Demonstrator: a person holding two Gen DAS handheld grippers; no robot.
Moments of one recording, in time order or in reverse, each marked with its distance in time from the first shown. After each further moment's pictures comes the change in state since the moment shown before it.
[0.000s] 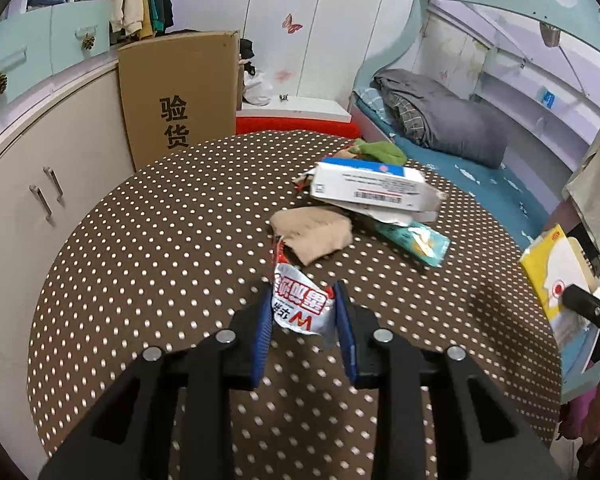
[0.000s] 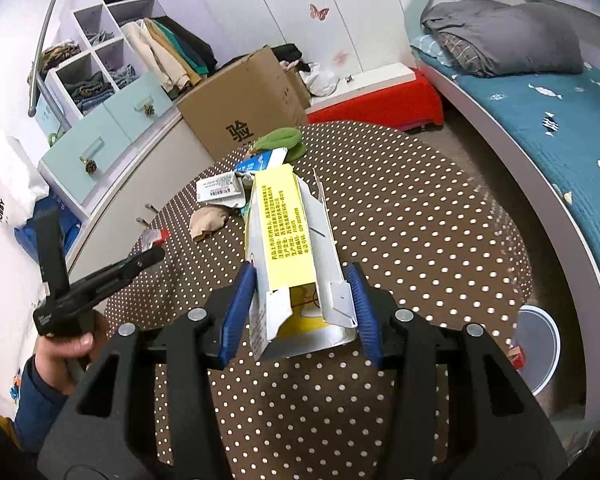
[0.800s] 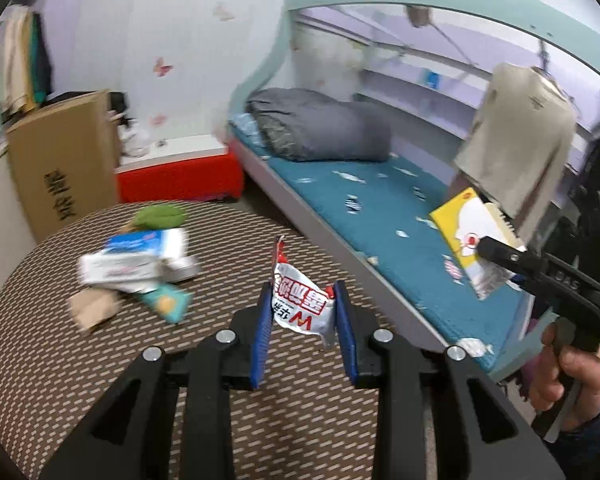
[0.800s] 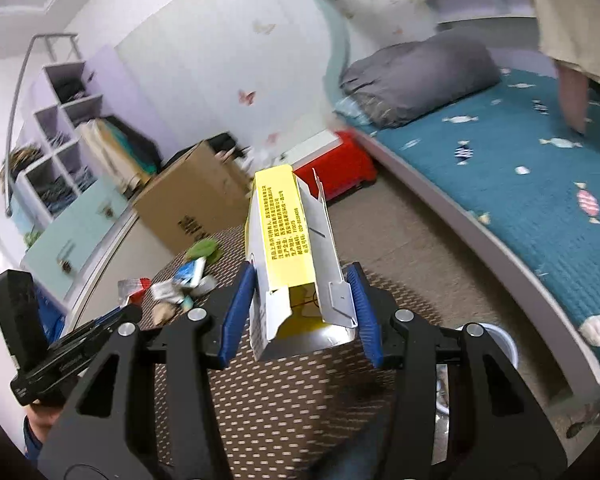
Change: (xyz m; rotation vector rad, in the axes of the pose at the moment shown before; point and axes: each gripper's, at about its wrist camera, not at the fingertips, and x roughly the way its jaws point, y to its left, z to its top) left arm -0.036 -0.192 0.022 0.251 -0.080 -0.318; right arm -0.129 -0.106 0.014 0.207 -0.285 -0.172
